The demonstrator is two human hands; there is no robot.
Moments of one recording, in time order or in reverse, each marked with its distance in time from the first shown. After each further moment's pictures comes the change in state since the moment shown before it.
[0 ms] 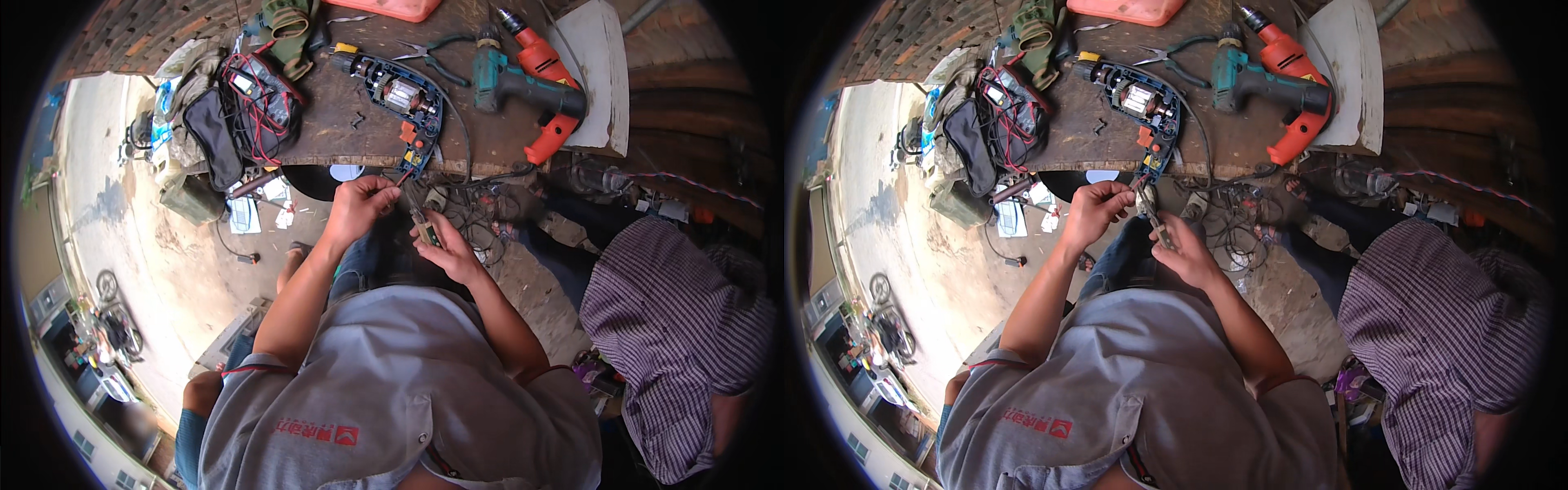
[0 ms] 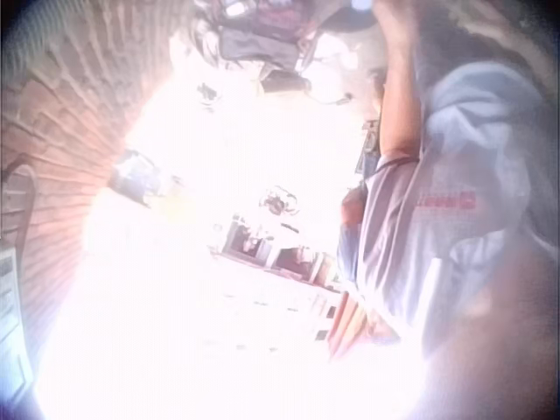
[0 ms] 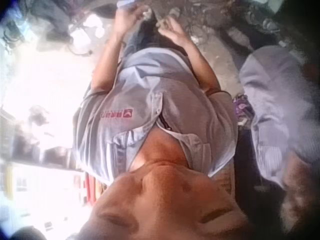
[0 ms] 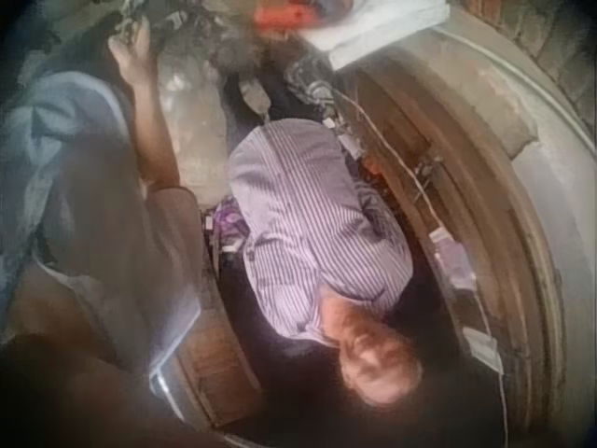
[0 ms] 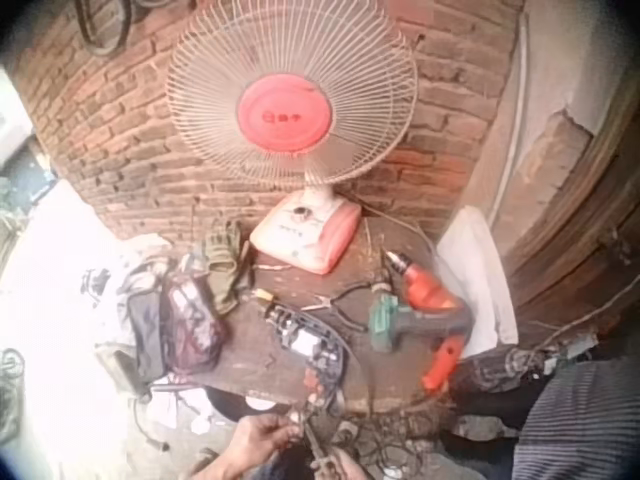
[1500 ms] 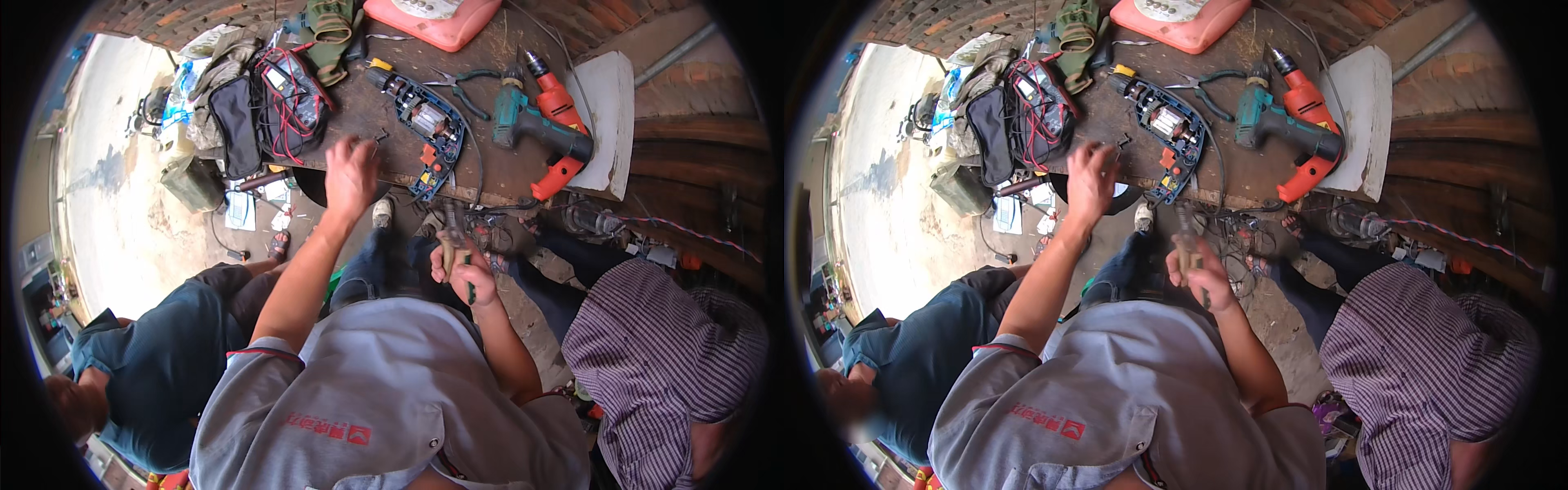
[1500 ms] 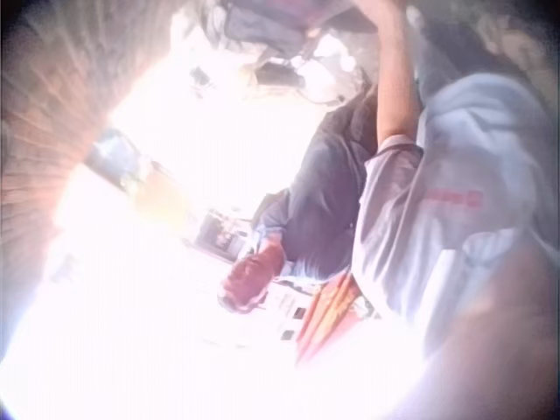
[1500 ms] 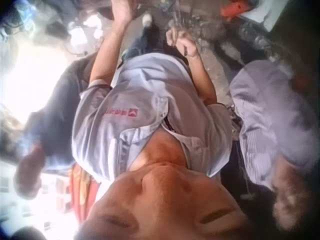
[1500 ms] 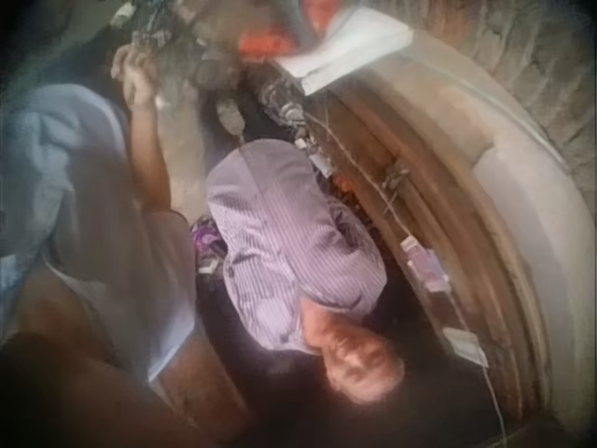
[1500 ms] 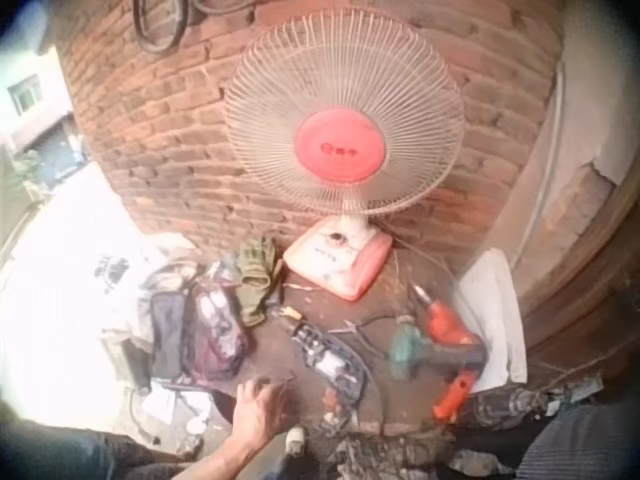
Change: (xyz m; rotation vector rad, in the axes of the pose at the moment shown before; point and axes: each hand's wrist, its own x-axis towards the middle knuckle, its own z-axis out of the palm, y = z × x) left_hand 0.047 -0.010 -0.030 0.765 0.642 0.510; right_hand -0.011 -0.025 -0.005 0.421 -0.136 -0.125
